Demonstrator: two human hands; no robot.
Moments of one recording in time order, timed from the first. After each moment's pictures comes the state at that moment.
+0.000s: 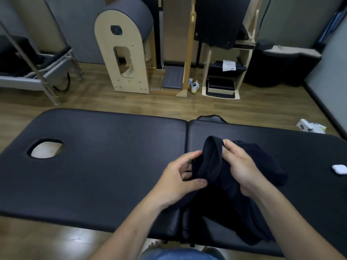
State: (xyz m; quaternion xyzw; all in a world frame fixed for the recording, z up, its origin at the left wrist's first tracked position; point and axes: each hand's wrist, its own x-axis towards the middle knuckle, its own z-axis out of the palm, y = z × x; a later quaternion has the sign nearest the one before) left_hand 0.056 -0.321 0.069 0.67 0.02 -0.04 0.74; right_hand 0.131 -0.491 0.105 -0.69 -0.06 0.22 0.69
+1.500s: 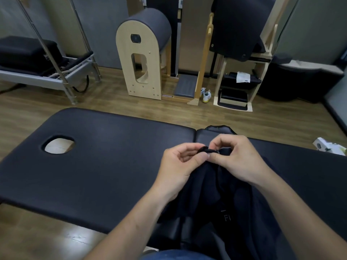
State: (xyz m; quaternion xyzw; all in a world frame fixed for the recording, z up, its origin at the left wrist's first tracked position) left_hand 0.080 -0.332 0.113 0.60 0.11 0.13 0.78; right_hand 0.164 -0.477 0.150 -0.82 -0.31 0.10 0.47
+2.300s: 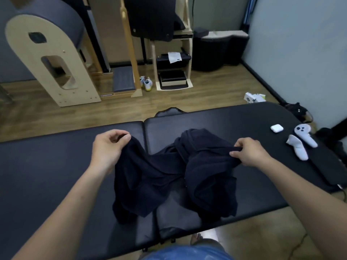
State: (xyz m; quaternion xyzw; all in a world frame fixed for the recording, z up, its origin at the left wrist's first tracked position) left_hand 0.151 -0.285 0.082 0.81 0.17 0.08 0.56; right_hand 0.178 -0.677 0.053 -0.95 0.16 0.15 0.24
